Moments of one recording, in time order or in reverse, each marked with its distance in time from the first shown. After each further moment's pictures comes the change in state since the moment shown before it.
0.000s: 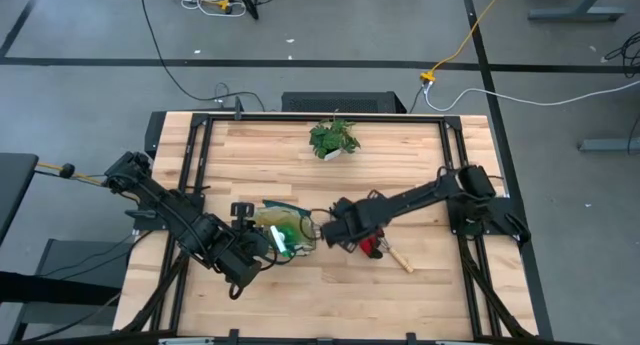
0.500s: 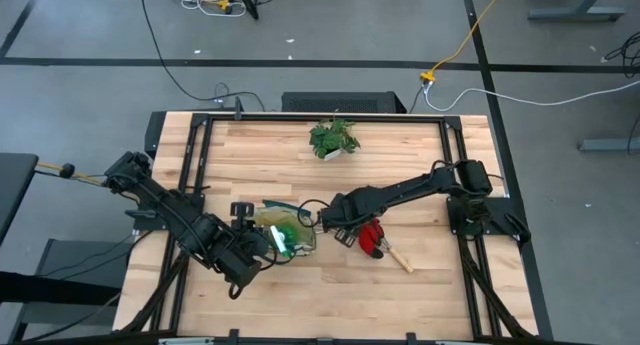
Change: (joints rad) left arm 0.000 0.000 0.000 -0.009 0.000 0.004; right arm -0.097 0.000 -0.111 0.158 -0.127 -0.145
